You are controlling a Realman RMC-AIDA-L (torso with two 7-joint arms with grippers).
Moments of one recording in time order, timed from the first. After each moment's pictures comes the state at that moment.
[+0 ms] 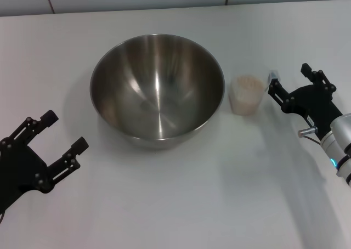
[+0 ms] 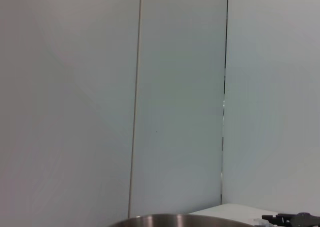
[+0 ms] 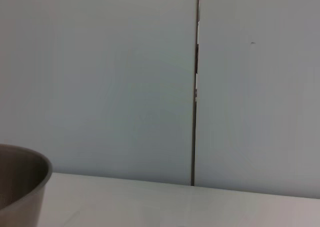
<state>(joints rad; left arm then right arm) -0.19 -2.05 0.82 0.21 1.39 1.71 -0.58 0.44 2.09 0.00 0.25 -1.50 -1.13 -0.01</state>
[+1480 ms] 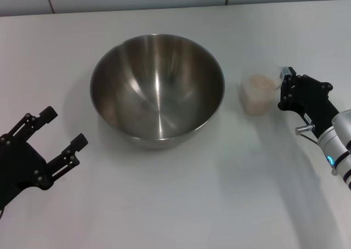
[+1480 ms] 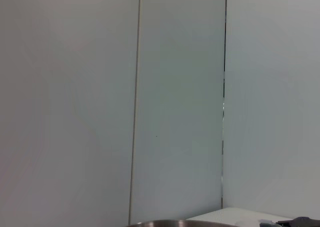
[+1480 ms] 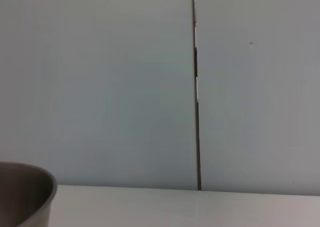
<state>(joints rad) -0.20 -2.05 0.81 0.21 1.39 1.71 -0.58 0.45 2.09 0.01 0.25 -1.51 -1.14 0.05</state>
